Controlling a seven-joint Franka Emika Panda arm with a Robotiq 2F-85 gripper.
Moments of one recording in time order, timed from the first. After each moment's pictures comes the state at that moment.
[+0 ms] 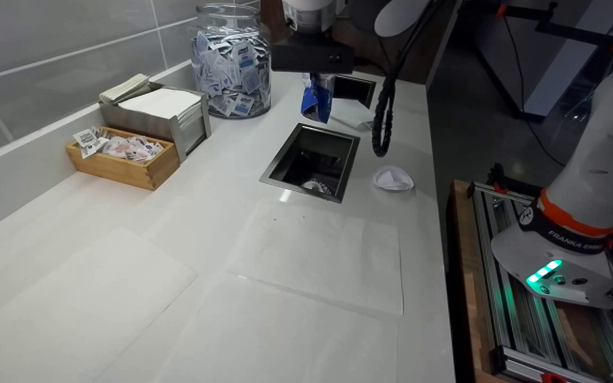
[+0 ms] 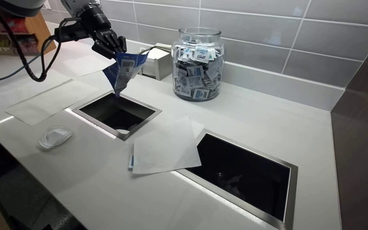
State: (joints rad) arm 0.02 0.02 0.02 -2.18 -0.83 2.13 1.80
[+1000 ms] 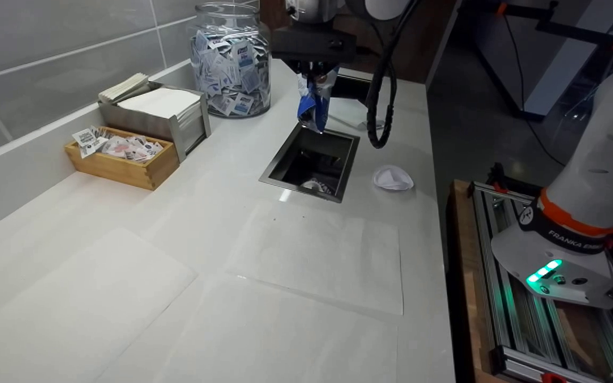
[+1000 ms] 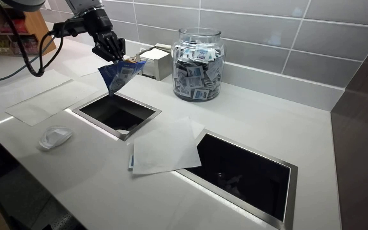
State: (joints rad) arm 0.00 0.01 -0.01 -2.18 -0.60 2.22 1.62
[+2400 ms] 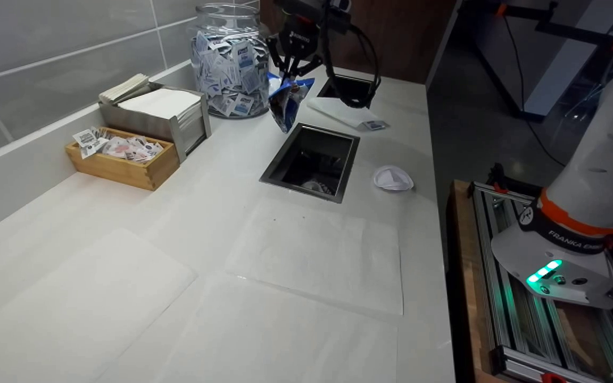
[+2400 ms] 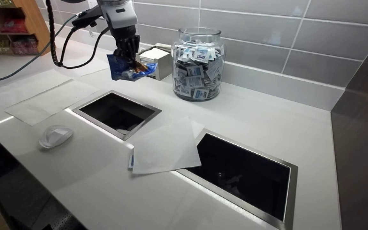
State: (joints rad) arm -0.09 0.11 -0.09 -2.09 0.29 2.38 0.87
